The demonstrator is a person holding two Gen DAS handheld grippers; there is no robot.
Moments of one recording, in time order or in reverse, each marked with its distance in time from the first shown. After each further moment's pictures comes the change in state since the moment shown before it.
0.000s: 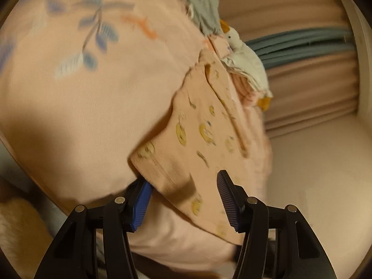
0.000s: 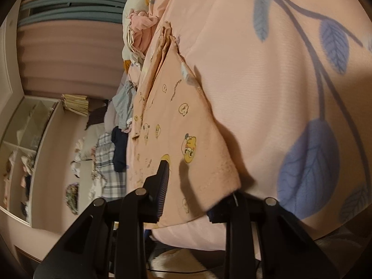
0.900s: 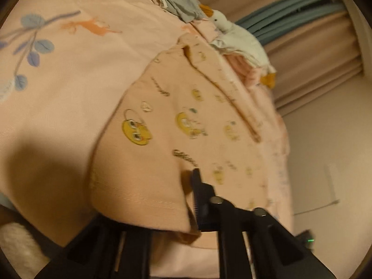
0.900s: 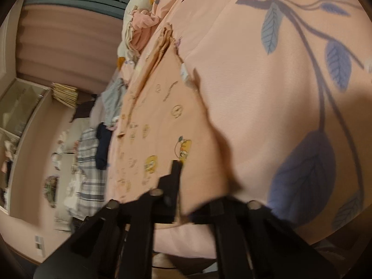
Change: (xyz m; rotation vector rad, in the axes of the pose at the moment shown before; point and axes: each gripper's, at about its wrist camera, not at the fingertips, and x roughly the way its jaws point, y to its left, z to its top) left arm 0.048 -0.037 -0.007 0.168 0.049 0.085; right arm 0.005 0.002 0.001 -0.104 -0.048 -0.105
